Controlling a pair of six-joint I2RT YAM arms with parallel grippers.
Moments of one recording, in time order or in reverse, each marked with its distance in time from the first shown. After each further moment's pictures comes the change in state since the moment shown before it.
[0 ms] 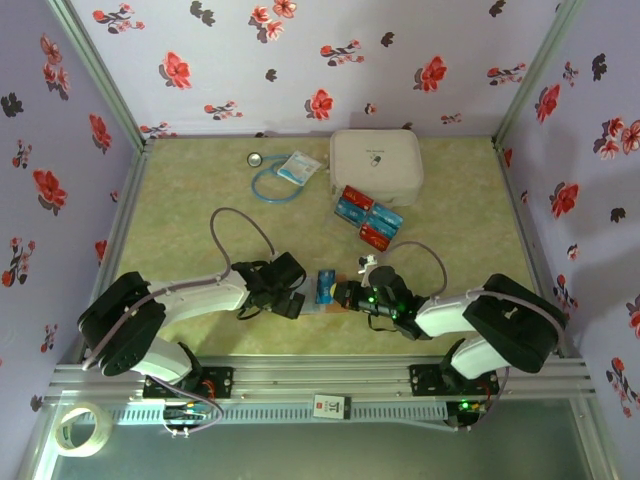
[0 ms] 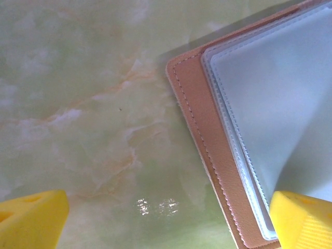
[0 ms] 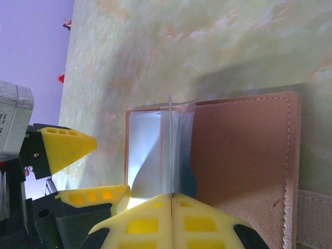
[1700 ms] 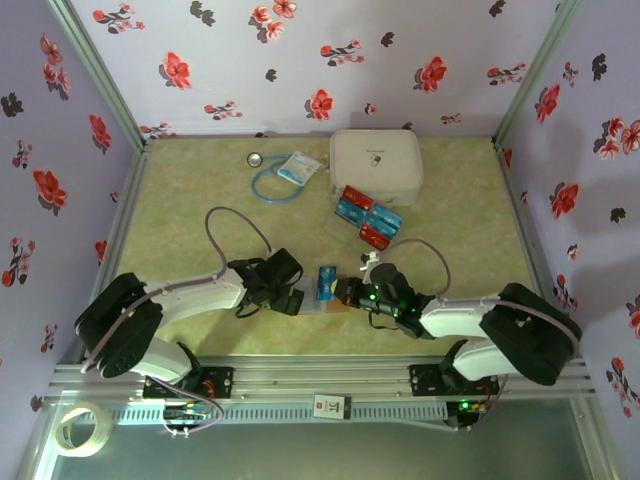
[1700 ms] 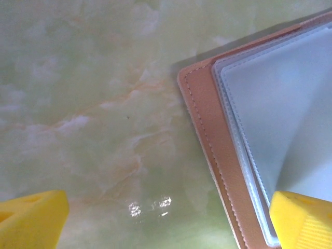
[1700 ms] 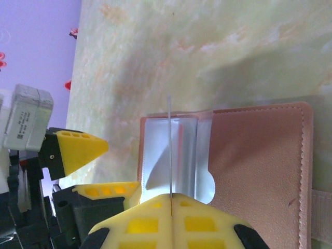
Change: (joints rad) left arm 0.033 -0.021 -0.001 0.006 0.026 0.001; right arm 0.000 -0.116 0.021 -0.122 0.026 0.013
